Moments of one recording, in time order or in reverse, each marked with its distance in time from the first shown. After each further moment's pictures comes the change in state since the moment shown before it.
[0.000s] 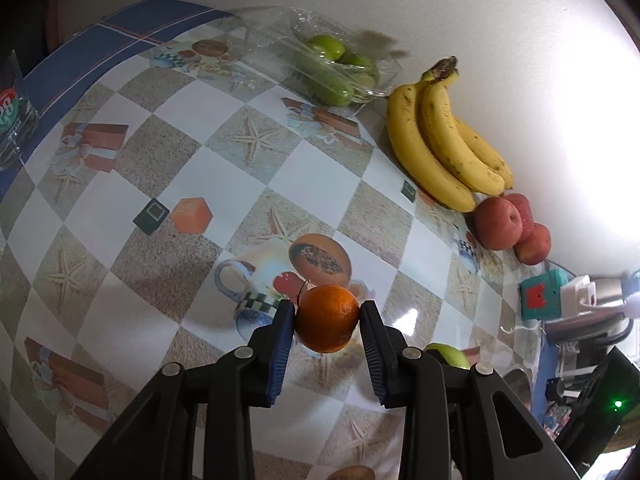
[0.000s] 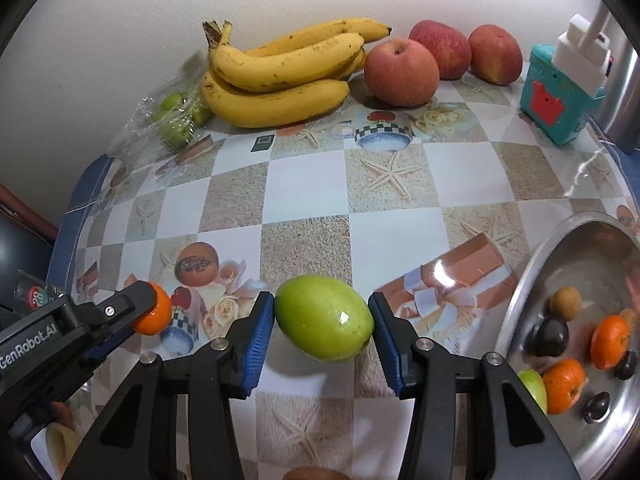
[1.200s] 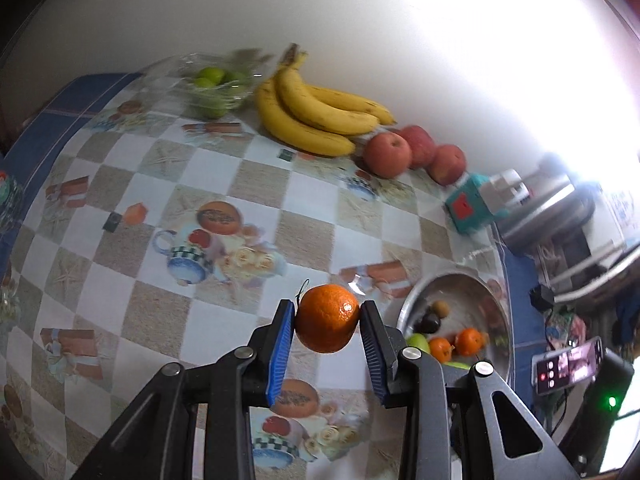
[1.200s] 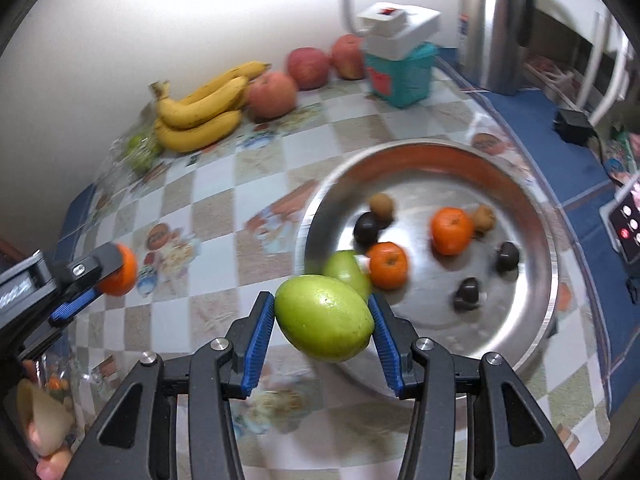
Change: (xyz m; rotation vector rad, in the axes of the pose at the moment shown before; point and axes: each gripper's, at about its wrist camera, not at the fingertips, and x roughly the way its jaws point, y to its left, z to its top) left arm -0.068 -0.095 -0.080 0.317 -0.015 -0.060; right arm -0.109 -0.093 -0.074 0.176 -0.068 -0.109
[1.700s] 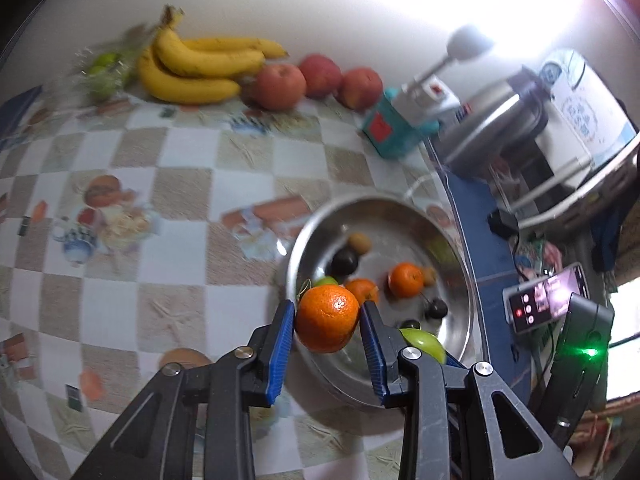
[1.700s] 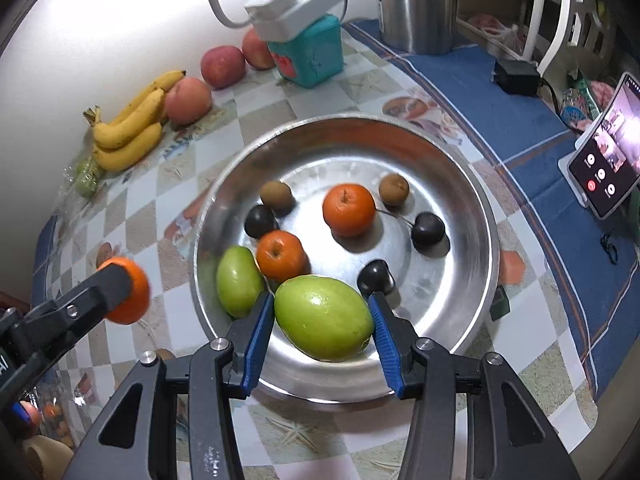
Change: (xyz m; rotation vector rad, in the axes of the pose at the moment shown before) left arm 0.042 -0.080 -0.033 0.166 0.169 -0.132; right arm 0.007 -0.065 -0.004 0.123 0.059 -0.074
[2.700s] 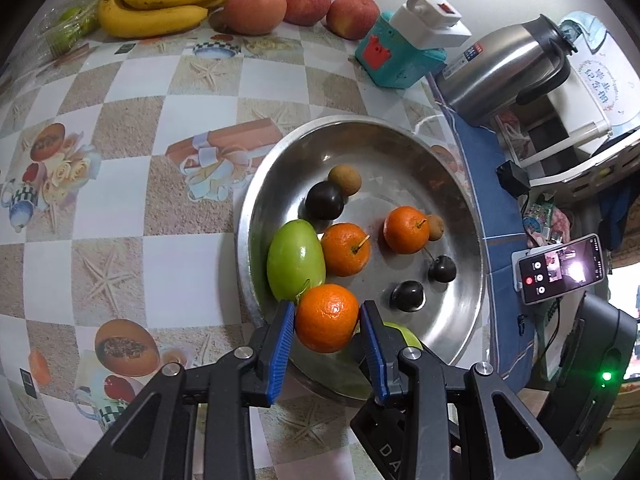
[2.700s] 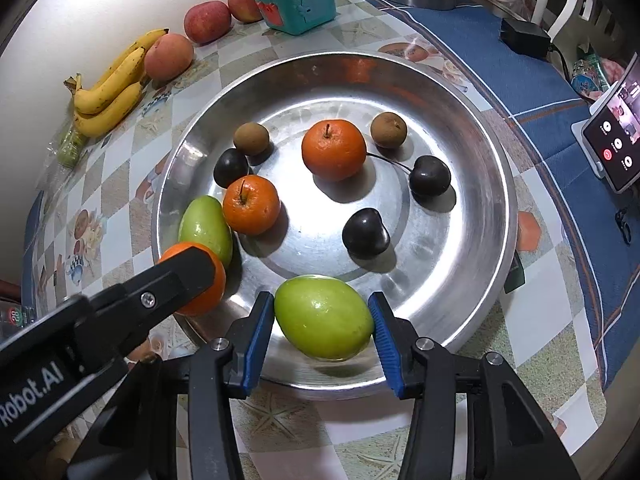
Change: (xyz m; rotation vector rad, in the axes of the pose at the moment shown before) left arm 0.058 -0.013 -0.014 -0.016 0.178 -0.017; right arm 0.028 -0.009 -0.018 -0.009 0.119 -0.016
